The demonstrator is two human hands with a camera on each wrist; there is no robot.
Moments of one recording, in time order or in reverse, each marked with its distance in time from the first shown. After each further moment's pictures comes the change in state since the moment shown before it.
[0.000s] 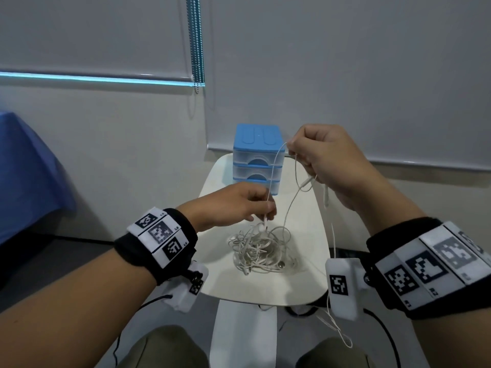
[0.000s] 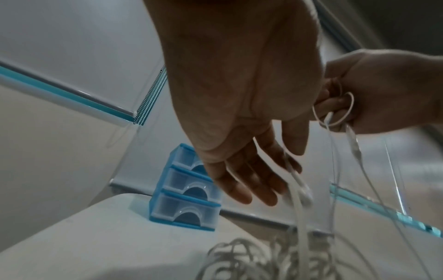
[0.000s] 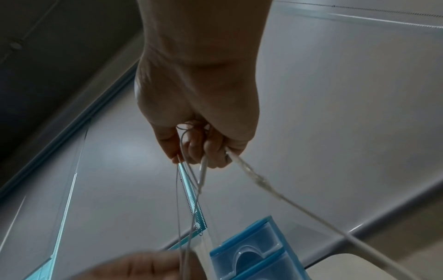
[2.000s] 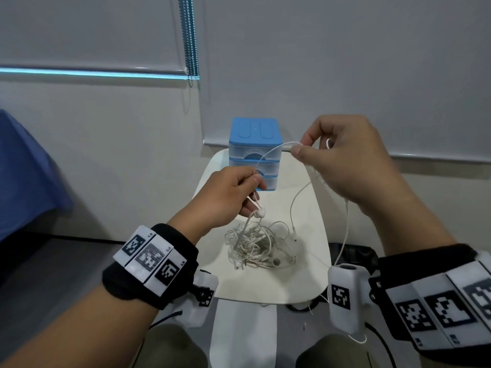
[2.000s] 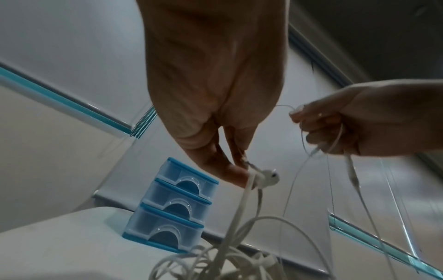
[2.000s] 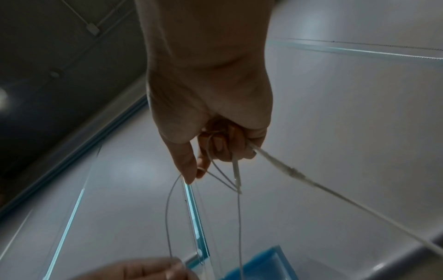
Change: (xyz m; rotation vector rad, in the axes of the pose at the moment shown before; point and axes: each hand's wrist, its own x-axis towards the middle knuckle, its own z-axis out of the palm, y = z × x) left_hand -0.002 0.006 0.013 -0.130 0.410 -0.043; right_hand -0.020 0.005 -0.014 -0.305 0.196 -0.125
